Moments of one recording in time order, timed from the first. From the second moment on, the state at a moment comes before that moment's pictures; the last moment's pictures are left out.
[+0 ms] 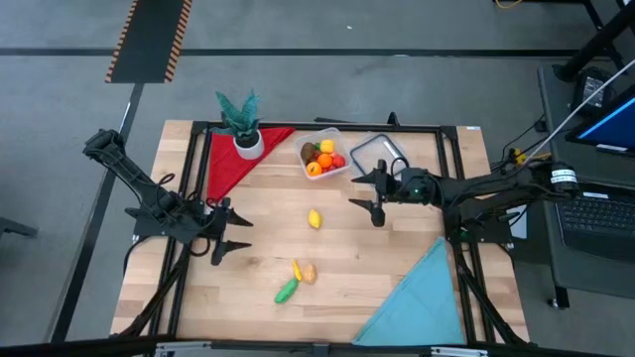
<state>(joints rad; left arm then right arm) -0.69 0.62 0.30 -0.16 -0.62 -0.47 -0.09 1.21 0.44 0.52 0.05 -0.03</state>
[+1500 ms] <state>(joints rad) -0.97 1.29 0.78 -0.29 -0.83 -0.95 -0.09 1.21 0.44 0.50 0.05 0.00</state>
